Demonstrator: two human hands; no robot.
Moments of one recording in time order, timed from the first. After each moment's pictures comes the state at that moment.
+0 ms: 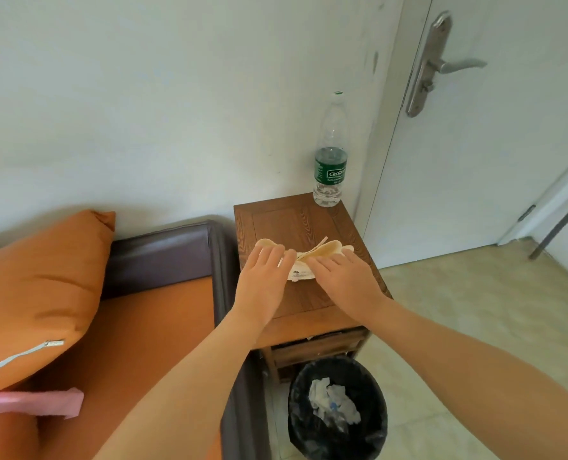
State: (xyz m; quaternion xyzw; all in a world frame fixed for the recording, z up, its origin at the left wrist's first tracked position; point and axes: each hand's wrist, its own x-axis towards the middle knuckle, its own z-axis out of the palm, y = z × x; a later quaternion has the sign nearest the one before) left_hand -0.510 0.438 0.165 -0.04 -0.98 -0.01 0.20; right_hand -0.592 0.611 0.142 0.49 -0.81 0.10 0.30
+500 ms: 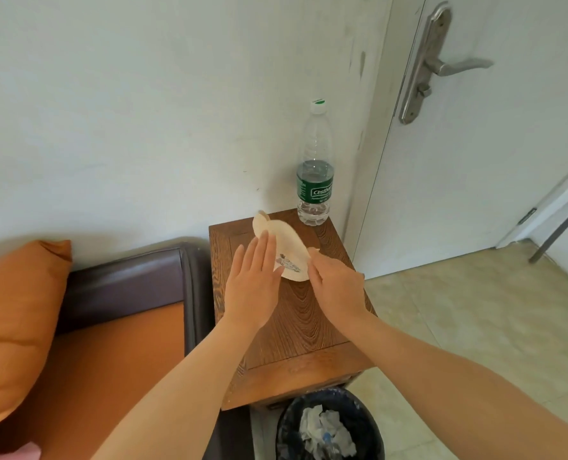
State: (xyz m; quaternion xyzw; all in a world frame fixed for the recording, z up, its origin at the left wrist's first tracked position) left_hand -0.620 0.429 0.130 0.05 -0.98 -0.01 0.17; right_hand -0.675 0.584 0.128 0.27 -0.89 0.28 0.22
